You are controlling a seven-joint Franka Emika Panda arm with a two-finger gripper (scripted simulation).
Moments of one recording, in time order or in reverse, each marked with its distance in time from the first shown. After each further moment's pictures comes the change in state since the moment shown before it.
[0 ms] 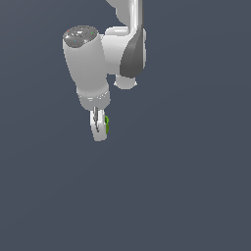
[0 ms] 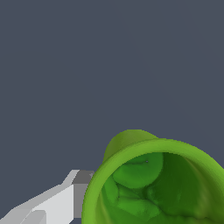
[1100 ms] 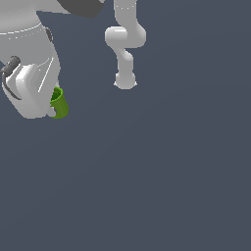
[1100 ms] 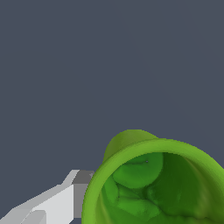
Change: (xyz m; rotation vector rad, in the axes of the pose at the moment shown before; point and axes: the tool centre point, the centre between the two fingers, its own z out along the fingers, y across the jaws) arm 0.100 -0.028 -0.149 -0.001 0.000 -0.003
